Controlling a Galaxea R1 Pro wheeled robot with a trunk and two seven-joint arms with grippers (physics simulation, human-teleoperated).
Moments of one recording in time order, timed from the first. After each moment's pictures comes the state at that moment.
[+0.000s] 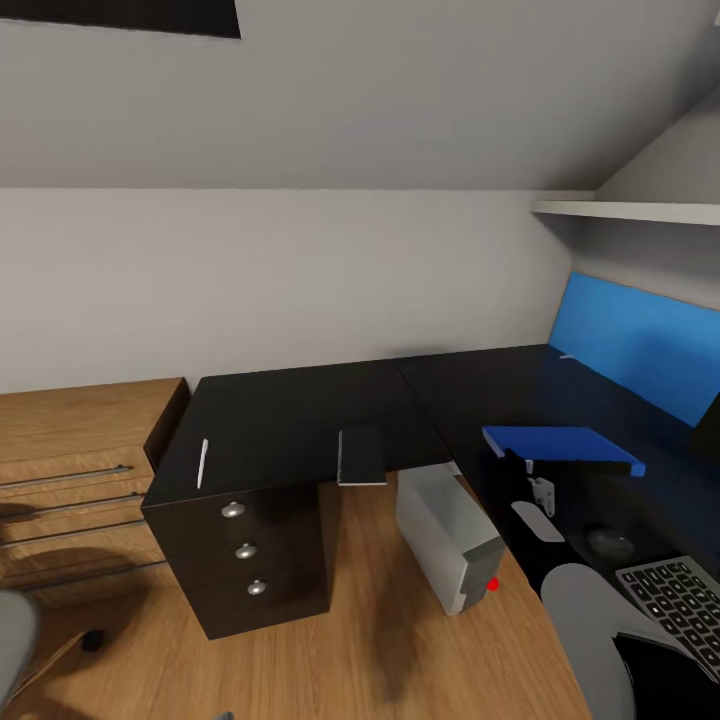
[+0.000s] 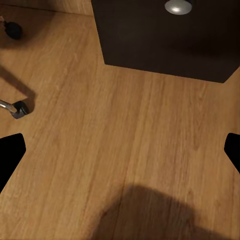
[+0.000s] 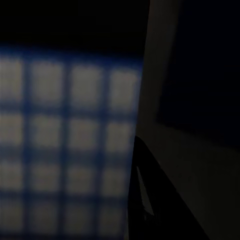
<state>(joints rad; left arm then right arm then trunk) 0.02 -0.07 -0.06 -0.80 0.25 -0.17 0.38 -0.84 -0.03 -0.22 -0.41 -1.31 -0.23 0.15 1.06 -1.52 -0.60</state>
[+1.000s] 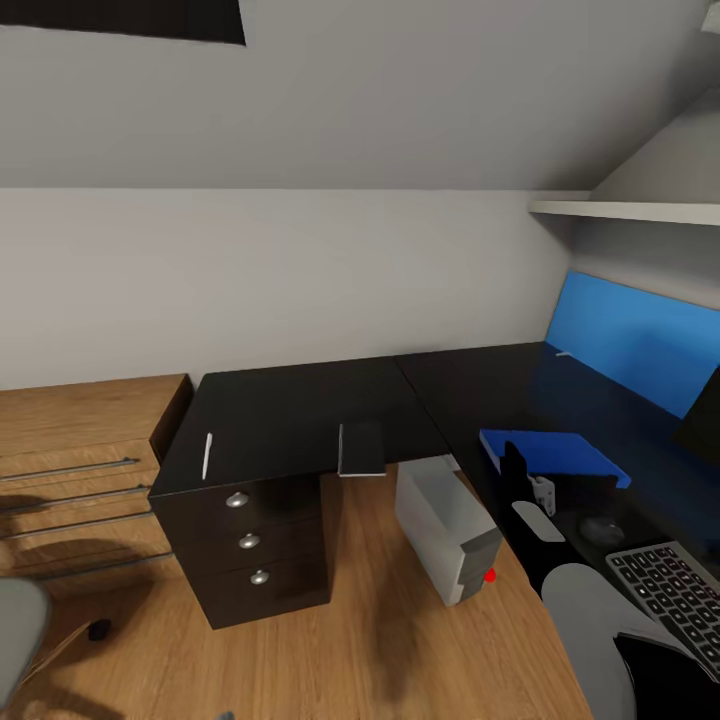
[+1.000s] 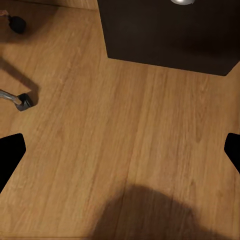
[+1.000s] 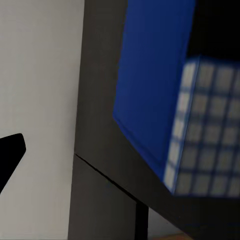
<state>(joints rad) 0.02 -0.07 -0.06 -0.80 0.25 -0.17 0.38 -0.84 -0.03 -0.21 -0.41 -1.31 -0.23 0.15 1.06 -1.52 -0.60</state>
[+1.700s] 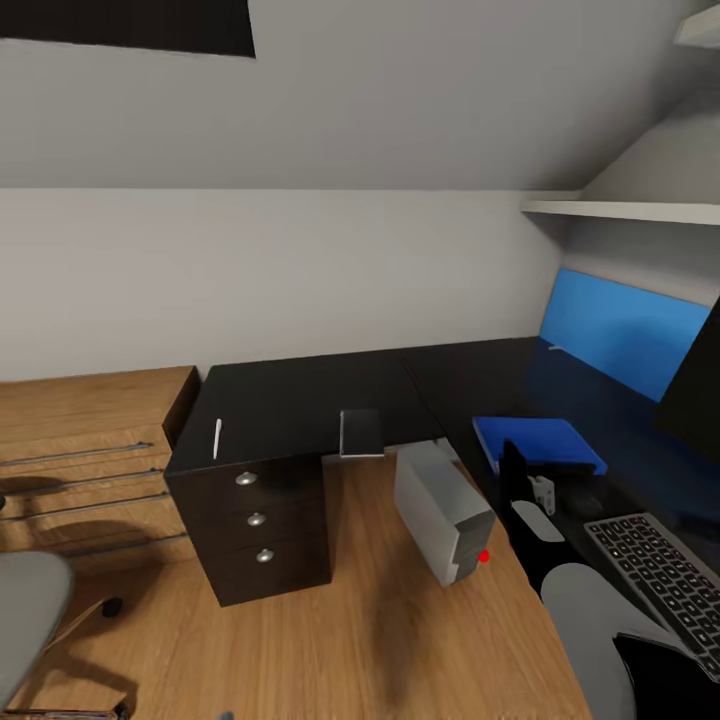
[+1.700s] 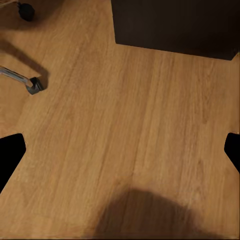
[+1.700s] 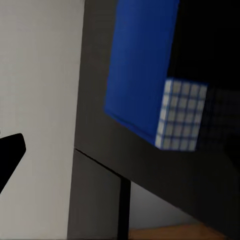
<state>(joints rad) 0.02 -0.07 -0.06 -0.80 0.25 -0.16 0.38 -0.84 -0.03 -0.21 -0.42 -1.31 -0.23 0.15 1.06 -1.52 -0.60</state>
